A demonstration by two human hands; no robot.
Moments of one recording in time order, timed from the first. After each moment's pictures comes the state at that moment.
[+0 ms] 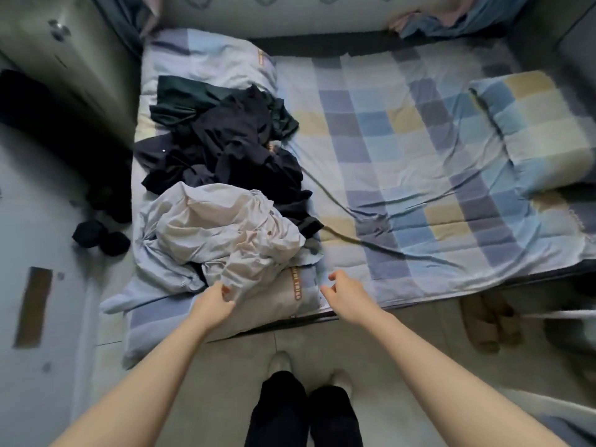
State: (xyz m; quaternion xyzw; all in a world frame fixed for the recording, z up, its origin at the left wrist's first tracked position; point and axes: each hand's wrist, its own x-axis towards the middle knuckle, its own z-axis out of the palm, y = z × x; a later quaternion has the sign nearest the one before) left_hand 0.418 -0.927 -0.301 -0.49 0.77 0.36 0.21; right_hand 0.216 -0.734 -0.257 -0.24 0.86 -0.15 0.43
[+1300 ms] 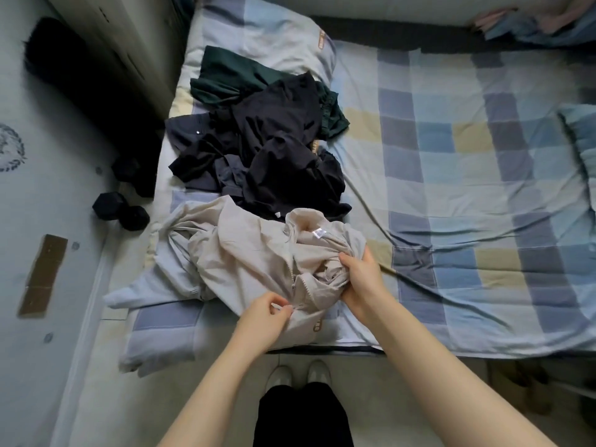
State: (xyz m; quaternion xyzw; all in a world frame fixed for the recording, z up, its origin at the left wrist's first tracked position) left_hand 0.349 -0.940 -0.307 -0.55 0.64 0.53 0.09; right_hand 0.173 -0.892 -0.275 0.09 0.62 -0.60 0.49
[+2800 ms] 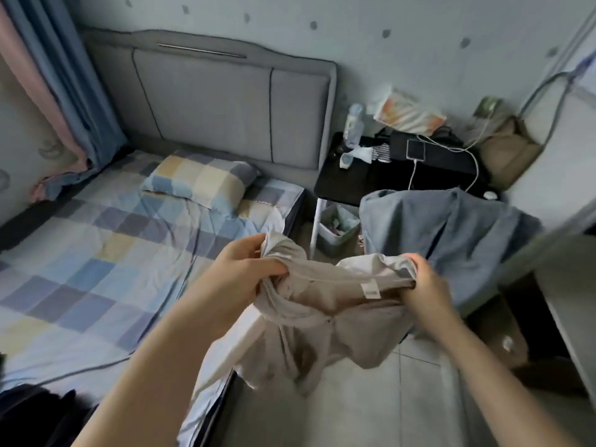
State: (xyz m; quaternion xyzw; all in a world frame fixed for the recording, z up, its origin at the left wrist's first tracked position) left_hand 0.182 -0.536 0.067 0.09 0.69 0.67 0.27; right_hand 0.258 -0.252 -0.027 0.27 0.90 -0.33 -0.13
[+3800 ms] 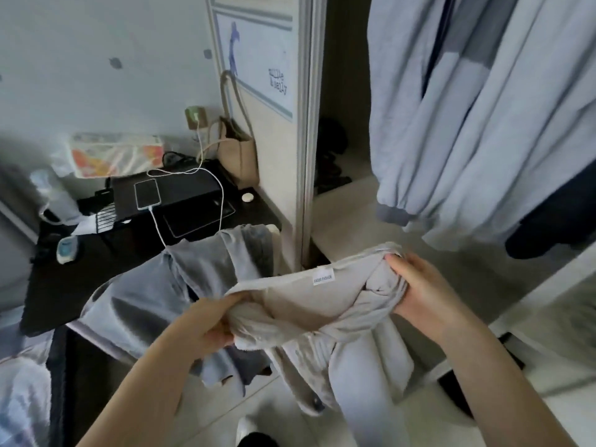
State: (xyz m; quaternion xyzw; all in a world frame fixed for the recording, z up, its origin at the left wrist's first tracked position) left_hand 0.187 -0.025 -0.023 0.05 0.66 0.48 0.58; right_hand 0.477 0.093 0.029 0.43 0.41 -0.71 -0.37
